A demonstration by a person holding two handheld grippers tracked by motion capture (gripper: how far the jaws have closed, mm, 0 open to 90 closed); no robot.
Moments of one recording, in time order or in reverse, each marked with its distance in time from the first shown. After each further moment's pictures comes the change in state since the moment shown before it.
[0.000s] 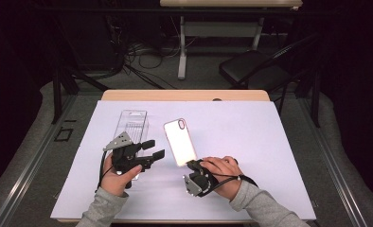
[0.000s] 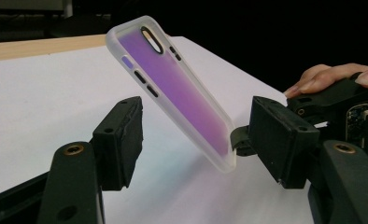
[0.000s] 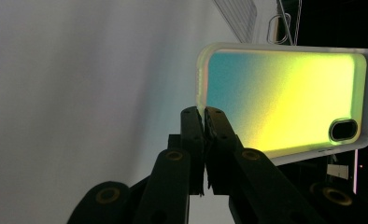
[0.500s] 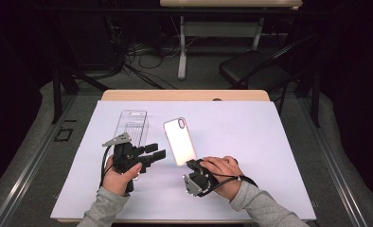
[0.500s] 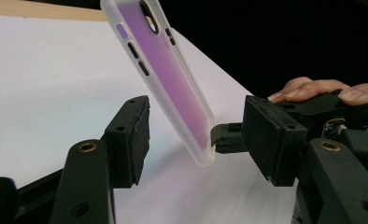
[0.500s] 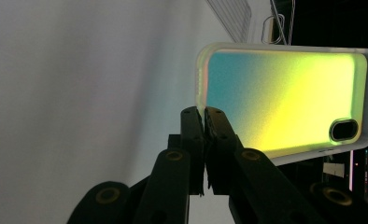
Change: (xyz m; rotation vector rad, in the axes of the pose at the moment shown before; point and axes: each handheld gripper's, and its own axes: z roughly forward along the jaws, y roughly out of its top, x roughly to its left) left arm 0.002 0.000 0.002 0.023 -0.054 -0.189; right arm -0.001 0.000 -0.001 0.003 -0.016 0.007
